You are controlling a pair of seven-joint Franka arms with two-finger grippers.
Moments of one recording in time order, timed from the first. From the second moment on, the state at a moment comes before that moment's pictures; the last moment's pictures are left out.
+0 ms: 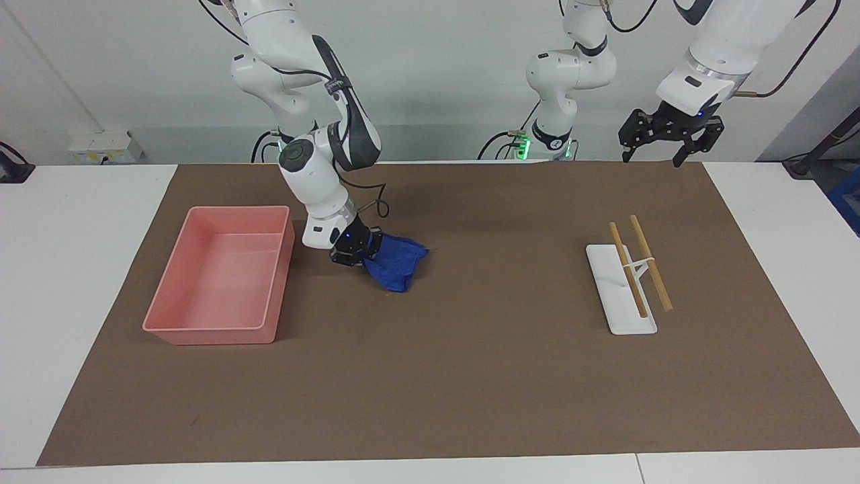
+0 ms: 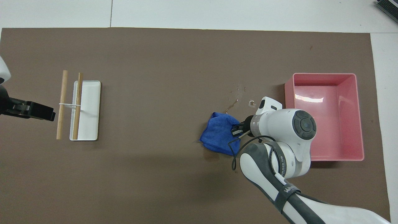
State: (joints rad) left arm 0.02 -0.08 -0.12 -1.60 -0.01 1.48 0.10; right arm 0.24 0.16 0.13 -2.24 0.39 2.56 -0.33
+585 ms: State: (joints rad) left arm 0.02 -0.08 -0.12 -1.60 -0.01 1.48 0.10; right arm 0.12 0.29 0.13 -2.07 0.26 2.56 -0.33
